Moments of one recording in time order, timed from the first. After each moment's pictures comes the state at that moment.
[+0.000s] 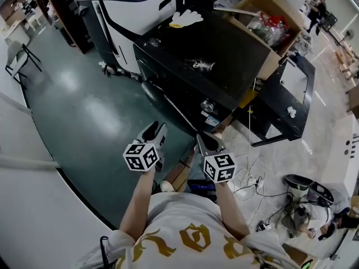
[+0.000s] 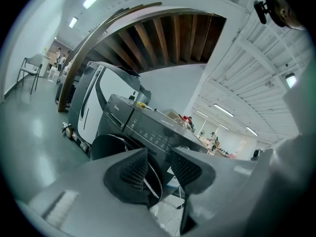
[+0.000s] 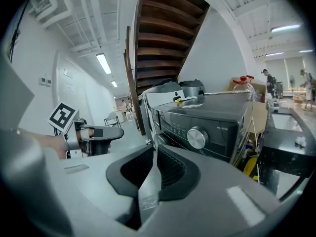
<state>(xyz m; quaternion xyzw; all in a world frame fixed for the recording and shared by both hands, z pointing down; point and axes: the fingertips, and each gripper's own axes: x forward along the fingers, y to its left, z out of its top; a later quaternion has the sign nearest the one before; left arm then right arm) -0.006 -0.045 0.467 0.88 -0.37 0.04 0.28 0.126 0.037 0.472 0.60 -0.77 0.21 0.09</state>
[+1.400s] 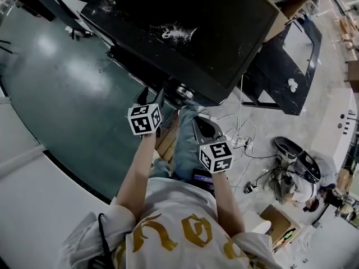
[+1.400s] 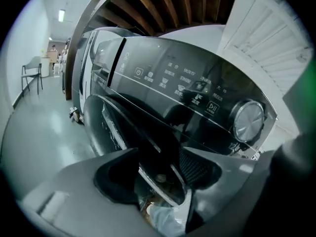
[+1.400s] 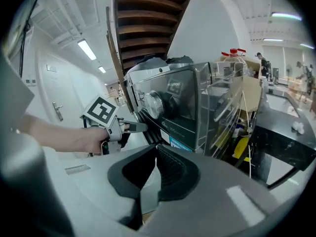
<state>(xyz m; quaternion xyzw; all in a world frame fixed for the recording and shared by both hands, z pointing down) 0.121 -0.136 0.628 0.83 -0.41 0.21 0.32 0.217 0.019 0.569 0.59 -0.72 0.31 0.16</state>
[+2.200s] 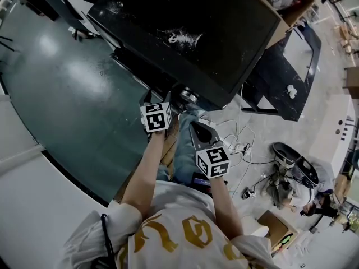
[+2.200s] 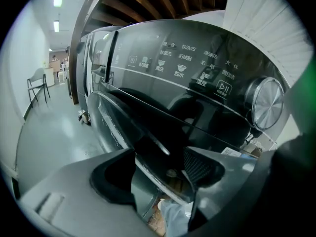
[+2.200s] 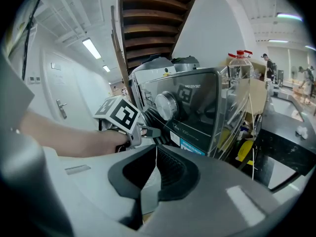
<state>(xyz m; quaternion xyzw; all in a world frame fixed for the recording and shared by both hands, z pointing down) 0.126 -0.139 0.647 0.80 -0.44 0.27 0.30 0.193 0.017 0.561 0.58 -0.74 0.31 0.17</state>
